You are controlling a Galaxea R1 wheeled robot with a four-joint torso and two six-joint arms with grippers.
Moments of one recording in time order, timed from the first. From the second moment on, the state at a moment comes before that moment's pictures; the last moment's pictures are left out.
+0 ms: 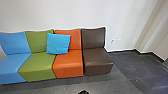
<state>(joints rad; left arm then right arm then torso) 1.19 2.72 -2.33 -0.35 0.10 0.11 -1.24 1.99 -1.44 0.25 0.00 0.05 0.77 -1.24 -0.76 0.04</state>
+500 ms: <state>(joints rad) 1.13 2.73 -2.33 -0.37 0.16 0.11 -1.22 1.94 -1.38 0.26 0.00 0.05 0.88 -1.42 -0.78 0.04</state>
